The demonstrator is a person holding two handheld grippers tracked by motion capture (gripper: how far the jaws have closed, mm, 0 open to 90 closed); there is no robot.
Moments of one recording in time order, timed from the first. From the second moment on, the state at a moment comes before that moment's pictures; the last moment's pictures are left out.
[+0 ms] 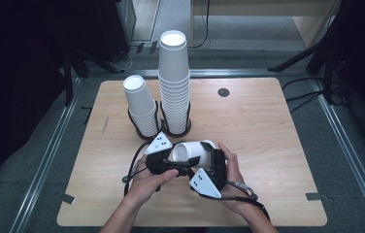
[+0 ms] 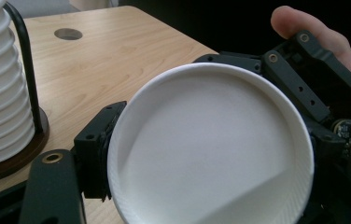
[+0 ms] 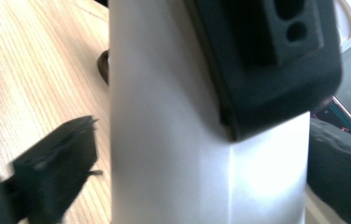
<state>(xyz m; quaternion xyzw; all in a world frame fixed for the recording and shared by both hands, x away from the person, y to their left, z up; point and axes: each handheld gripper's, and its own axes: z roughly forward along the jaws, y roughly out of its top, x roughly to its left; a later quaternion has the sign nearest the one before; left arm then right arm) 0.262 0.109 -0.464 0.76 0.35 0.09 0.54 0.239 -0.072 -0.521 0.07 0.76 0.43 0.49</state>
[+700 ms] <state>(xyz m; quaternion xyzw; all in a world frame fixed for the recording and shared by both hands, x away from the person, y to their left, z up) 0.270 0.125 -0.466 0.73 0.38 0.11 0.56 0.230 -0.081 -0.507 0.08 0.74 0.46 0.49</state>
